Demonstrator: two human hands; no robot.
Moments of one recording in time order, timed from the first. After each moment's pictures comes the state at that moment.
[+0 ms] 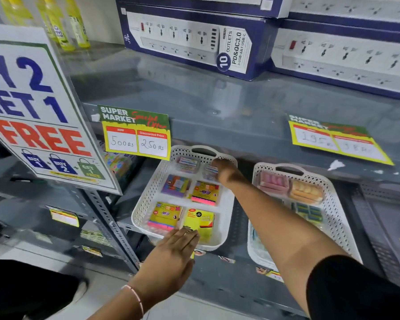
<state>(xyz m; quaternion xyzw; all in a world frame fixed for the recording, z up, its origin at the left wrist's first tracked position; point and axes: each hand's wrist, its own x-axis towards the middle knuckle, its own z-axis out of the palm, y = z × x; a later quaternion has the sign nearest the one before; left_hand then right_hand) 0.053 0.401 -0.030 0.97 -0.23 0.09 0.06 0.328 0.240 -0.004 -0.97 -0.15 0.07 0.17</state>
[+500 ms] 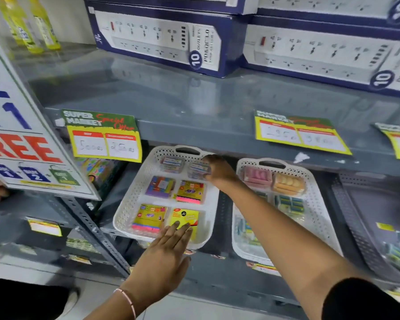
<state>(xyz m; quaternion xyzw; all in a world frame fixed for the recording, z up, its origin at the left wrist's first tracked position) 0.056 0.376 -0.018 0.97 -0.21 0.10 0.06 0.297 0.203 0.014 -0.96 -0.17 0.02 0.24</state>
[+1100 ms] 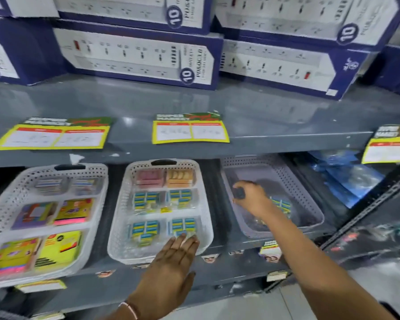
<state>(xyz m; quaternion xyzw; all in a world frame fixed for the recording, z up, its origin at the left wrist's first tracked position) 0.051 0.117 -0.021 0.91 -0.39 0.08 0.09 0.160 -0.187 0.020 -0.96 0.09 0.01 0.27</state>
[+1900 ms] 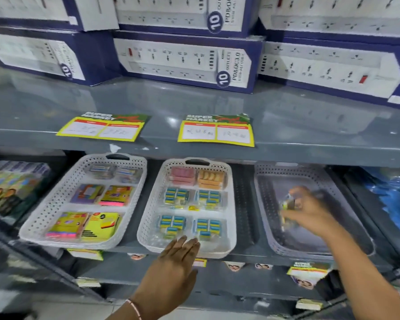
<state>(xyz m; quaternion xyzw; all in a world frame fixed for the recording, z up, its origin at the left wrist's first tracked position) 0.040 0.132 -0.018 0.95 -0.28 0.08 0.07 0.136 -0.227 0.048 -0.91 0.14 0.03 0.38</state>
